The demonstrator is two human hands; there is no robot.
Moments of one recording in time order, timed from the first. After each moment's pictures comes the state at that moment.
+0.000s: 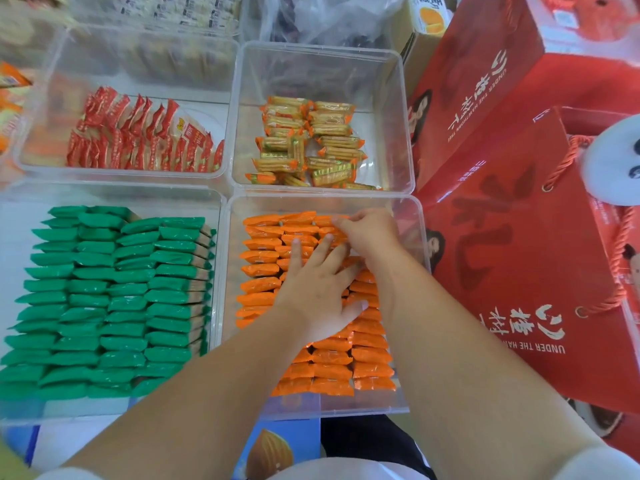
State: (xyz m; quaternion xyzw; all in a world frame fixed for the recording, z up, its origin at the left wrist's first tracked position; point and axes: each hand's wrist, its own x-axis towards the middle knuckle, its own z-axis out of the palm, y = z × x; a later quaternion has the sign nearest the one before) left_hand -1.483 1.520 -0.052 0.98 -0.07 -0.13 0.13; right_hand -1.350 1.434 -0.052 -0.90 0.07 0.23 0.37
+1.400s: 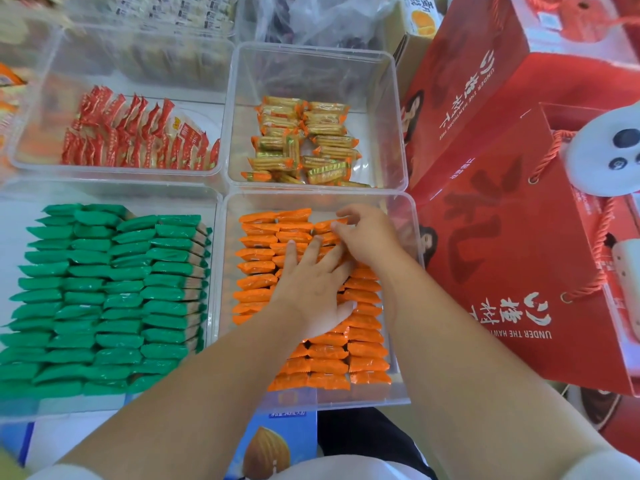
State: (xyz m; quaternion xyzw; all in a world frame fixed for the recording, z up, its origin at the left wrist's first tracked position) left_hand -1.484 1.519 -0.052 0.98 -0.07 -0.13 0.10; right_hand -1.361 1.419 -0.043 -0.92 -0.05 0.22 0.32
